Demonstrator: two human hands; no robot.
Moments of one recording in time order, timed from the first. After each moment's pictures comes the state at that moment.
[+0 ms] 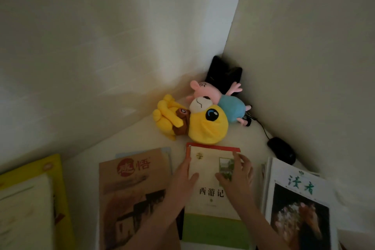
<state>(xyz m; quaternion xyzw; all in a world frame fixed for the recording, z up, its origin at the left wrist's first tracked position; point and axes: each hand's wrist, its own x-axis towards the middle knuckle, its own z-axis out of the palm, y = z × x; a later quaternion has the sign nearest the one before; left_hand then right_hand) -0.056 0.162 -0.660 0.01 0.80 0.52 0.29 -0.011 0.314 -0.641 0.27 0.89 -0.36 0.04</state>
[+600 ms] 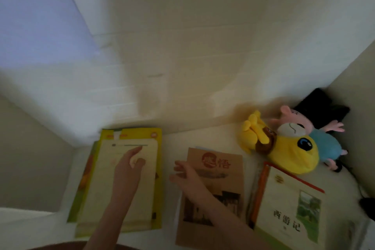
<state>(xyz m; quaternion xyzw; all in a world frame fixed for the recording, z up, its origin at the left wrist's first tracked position) -0.003 -0.134 -0.588 -0.29 0.85 0.43 -0.09 -0.040 0.031 -0.612 0.00 0.76 -0.55 0.35</state>
